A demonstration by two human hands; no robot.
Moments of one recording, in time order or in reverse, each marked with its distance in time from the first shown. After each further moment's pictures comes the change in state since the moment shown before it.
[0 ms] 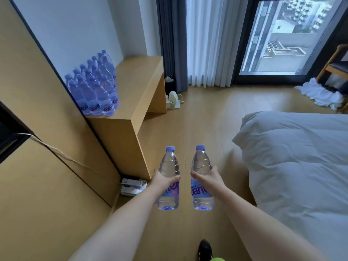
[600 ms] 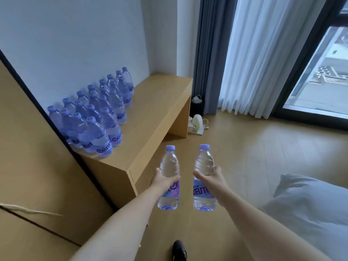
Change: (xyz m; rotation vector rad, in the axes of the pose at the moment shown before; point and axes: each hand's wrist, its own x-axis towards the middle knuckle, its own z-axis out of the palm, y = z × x) left_hand 0.290 0.194 -0.027 -0.140 0.198 -0.068; right_hand 0.339 -0.198 0.009 -0.080 -0.143 -0.119
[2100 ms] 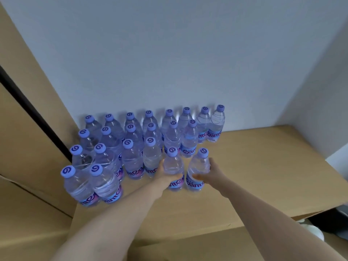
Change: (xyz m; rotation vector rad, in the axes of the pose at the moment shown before) left_hand 0.416 0.207 -0.139 -0.684 0.780 -0.082; right_hand 0.538 -0.312 0.255 -0.558 -1.099 -0.320
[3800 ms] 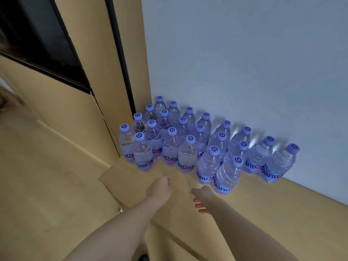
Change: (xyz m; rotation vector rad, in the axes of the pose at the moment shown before) left_hand -0.048 -0.043 0.003 0.595 0.704 -0.248; right_hand 0.039 -0.011 0.058 -0.427 -0.497 0.266
